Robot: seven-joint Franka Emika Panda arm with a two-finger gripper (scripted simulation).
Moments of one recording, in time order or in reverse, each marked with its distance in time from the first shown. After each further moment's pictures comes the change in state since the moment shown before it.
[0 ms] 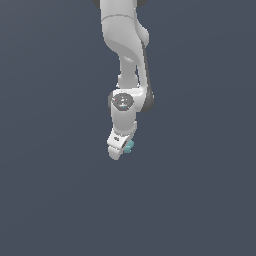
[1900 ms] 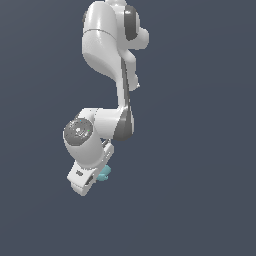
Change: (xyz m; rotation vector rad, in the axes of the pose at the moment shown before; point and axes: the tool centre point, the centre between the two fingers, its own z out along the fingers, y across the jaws) arm -0.024 0.172 -0.028 0.001 0.000 0.001
